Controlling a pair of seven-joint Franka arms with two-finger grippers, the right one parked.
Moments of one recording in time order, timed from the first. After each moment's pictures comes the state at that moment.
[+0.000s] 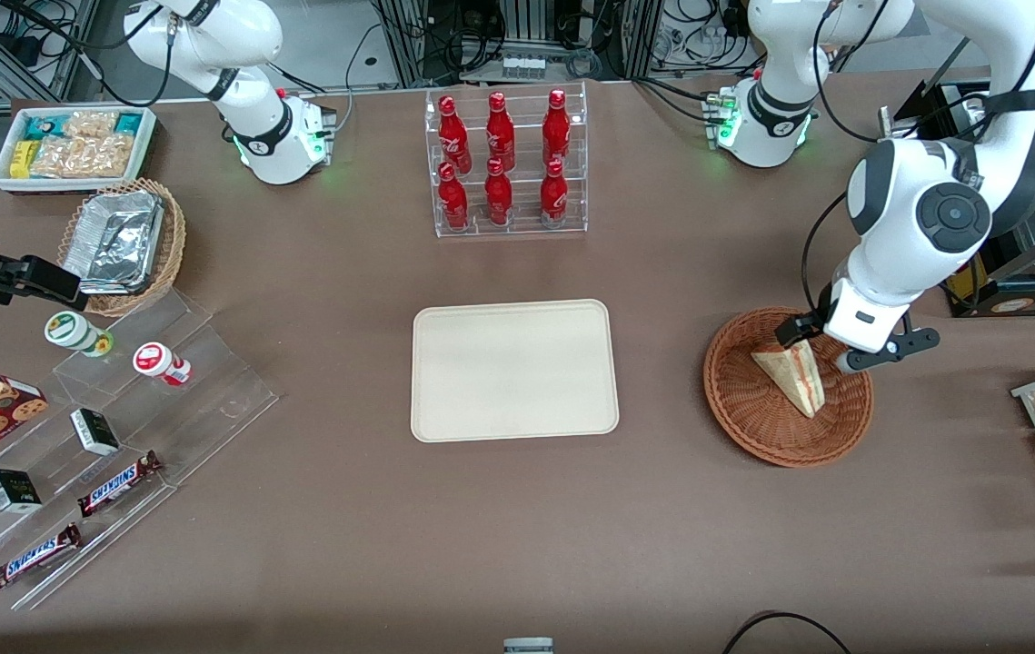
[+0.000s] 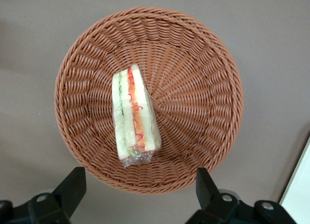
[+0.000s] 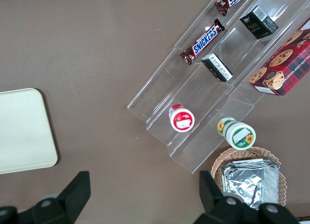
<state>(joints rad) -0.08 0.07 -0.08 -2.17 0.04 2.22 -0.55</state>
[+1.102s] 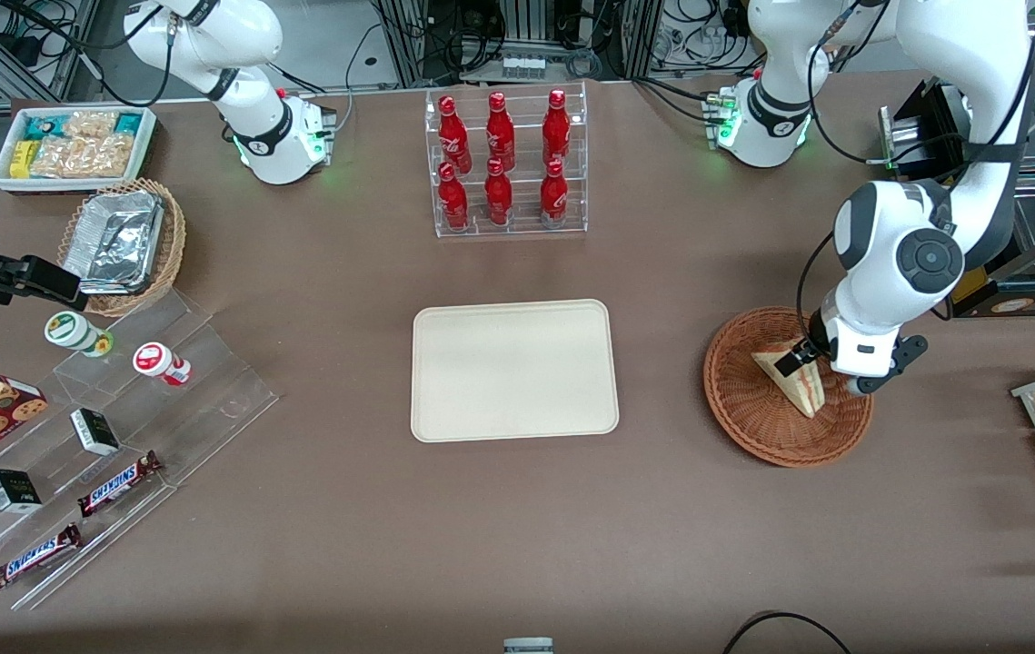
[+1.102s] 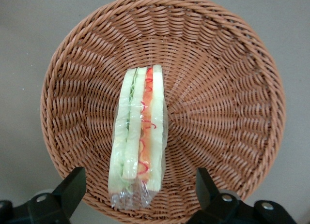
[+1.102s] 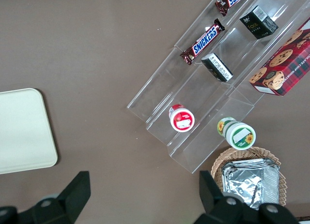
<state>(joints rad) -0.08 0.19 -0.04 -2.18 0.04 2.33 -0.76</state>
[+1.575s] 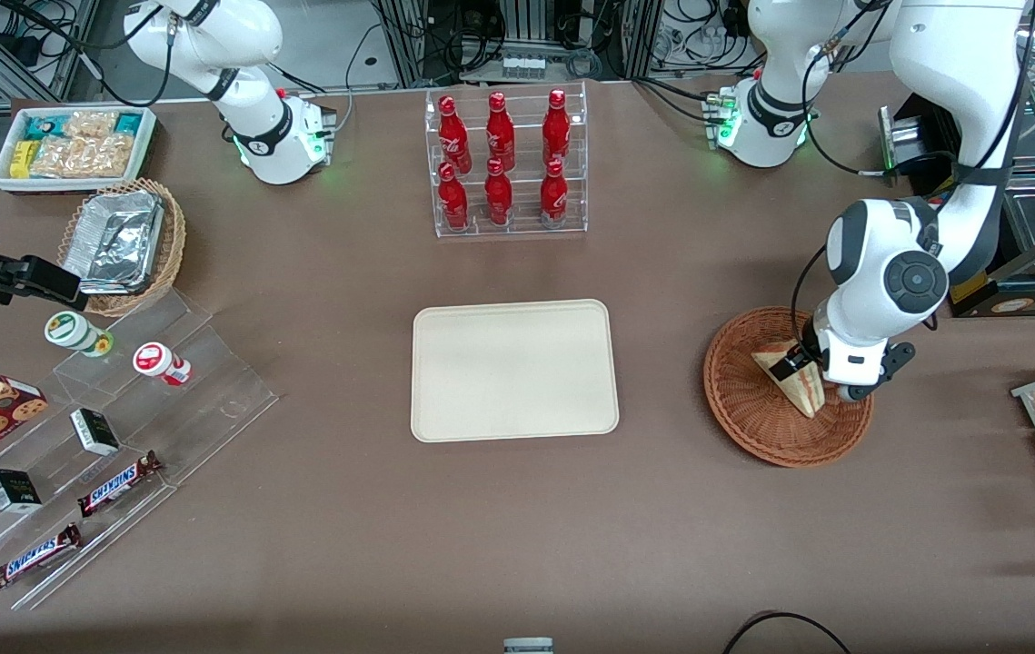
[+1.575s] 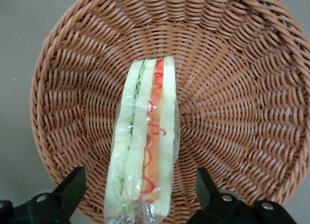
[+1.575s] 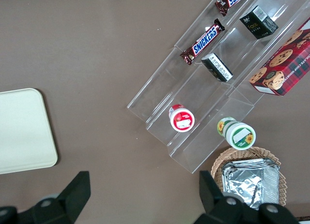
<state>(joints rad) -0.08 0.26 -0.04 -2.18 0.04 2.36 -0.80</state>
